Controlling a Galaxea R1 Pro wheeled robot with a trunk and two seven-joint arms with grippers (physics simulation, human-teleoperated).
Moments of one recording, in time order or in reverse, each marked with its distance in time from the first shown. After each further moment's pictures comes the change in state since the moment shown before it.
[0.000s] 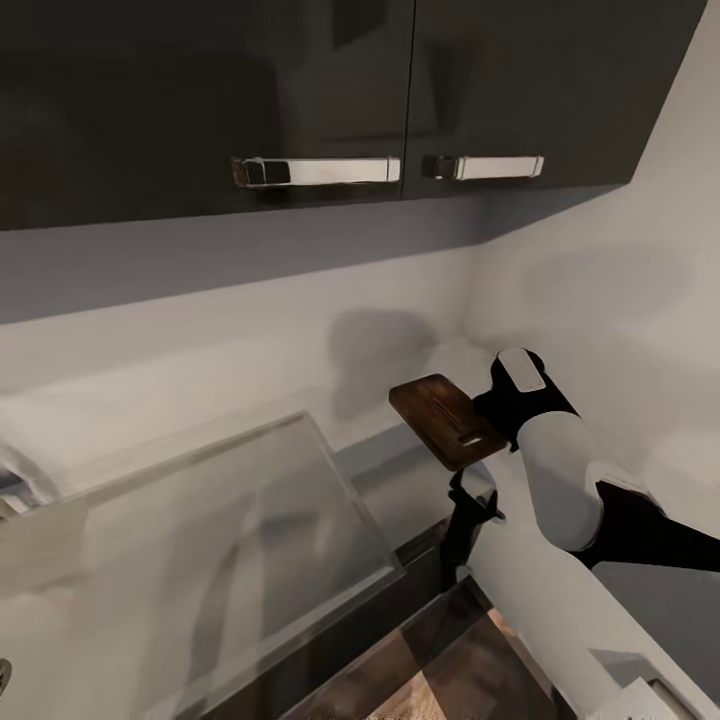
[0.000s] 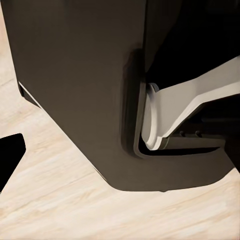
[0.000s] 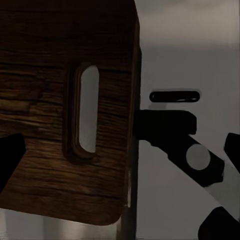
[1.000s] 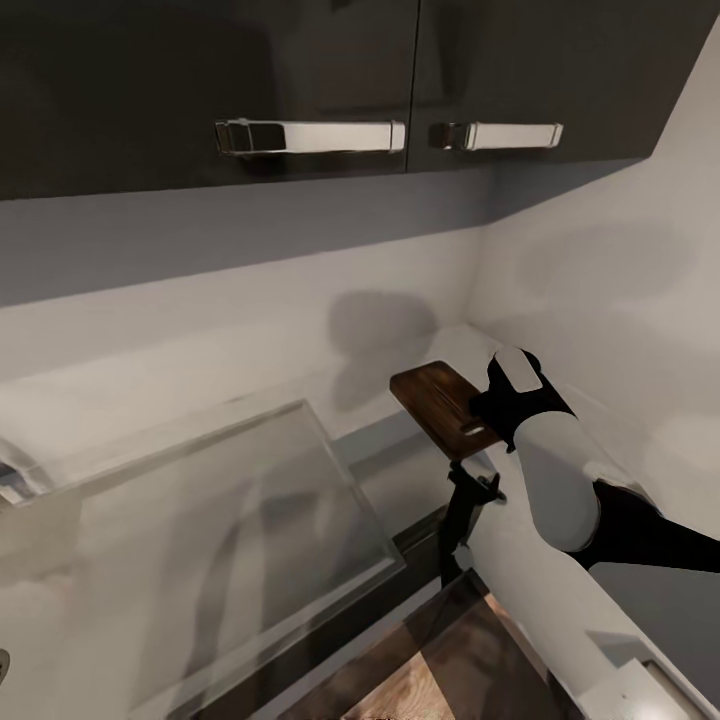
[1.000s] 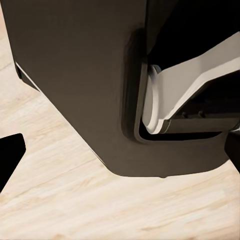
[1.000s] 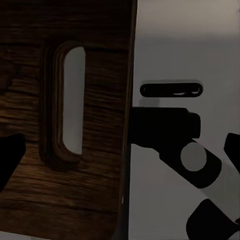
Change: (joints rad) left arm 0.000 0.001 0.000 0.000 0.000 0.000 0.000; right arm 0.000 0.010 -0.003 0.000 -0.001 0.001 -0.004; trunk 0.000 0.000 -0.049
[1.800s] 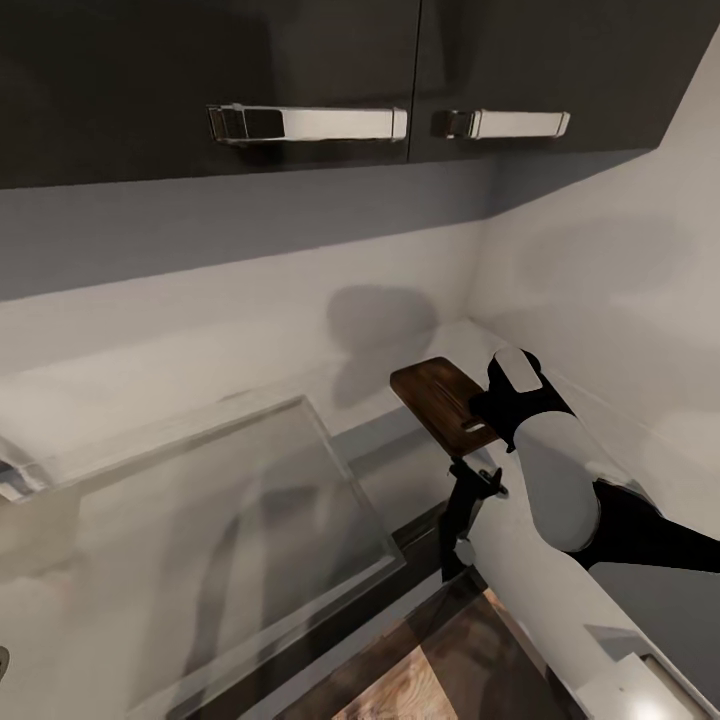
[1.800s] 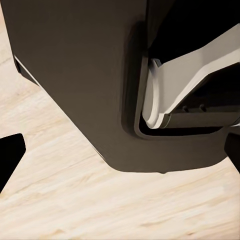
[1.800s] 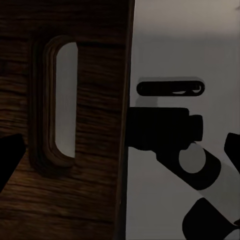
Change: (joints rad) left arm 0.000 0.000 0.000 0.000 0.000 0.000 0.000; right arm 0.000 0.000 0.001 0.000 0.000 0.001 0.000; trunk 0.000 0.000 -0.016
